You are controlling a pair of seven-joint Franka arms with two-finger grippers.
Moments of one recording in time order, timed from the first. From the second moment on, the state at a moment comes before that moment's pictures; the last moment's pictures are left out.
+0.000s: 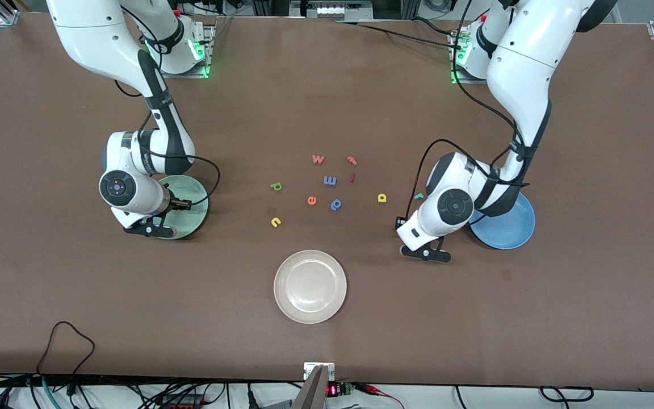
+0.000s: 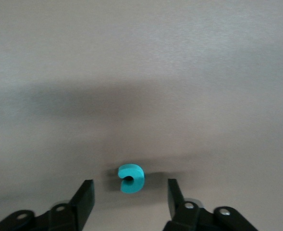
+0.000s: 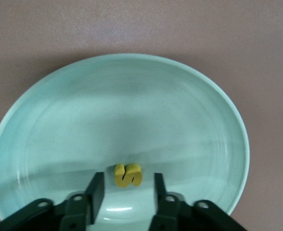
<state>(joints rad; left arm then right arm) -0.29 0.74 -0.13 -1.62 0.06 2.26 -0.33 0.49 0.54 -0.34 -1.96 0.12 2.26 0.20</state>
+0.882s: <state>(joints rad) -0.31 0.74 -0.12 -1.65 0.09 2.31 -0.37 0.51 0.44 -0.34 -1.83 0.12 2.07 0.26</state>
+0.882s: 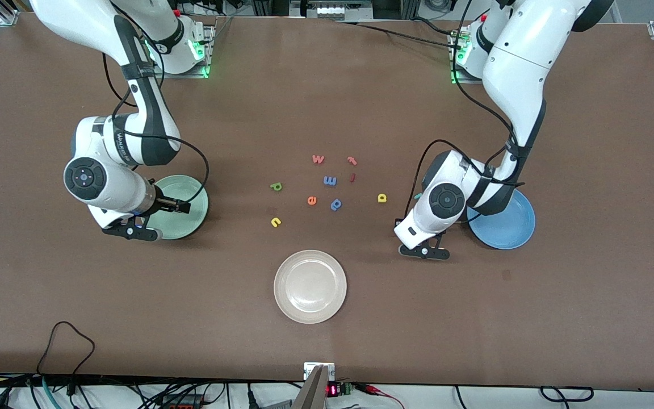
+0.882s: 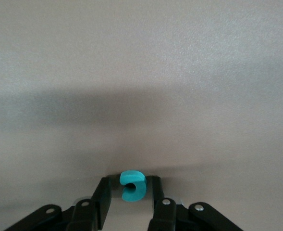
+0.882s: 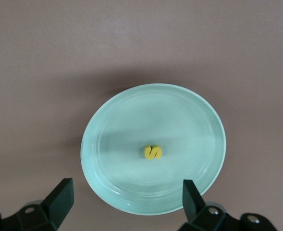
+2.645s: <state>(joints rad) 0.01 0.63 -0.10 -1.57 0.14 1.88 -0.12 0.88 0.62 -0.32 -1.83 0.34 2.27 0.49</state>
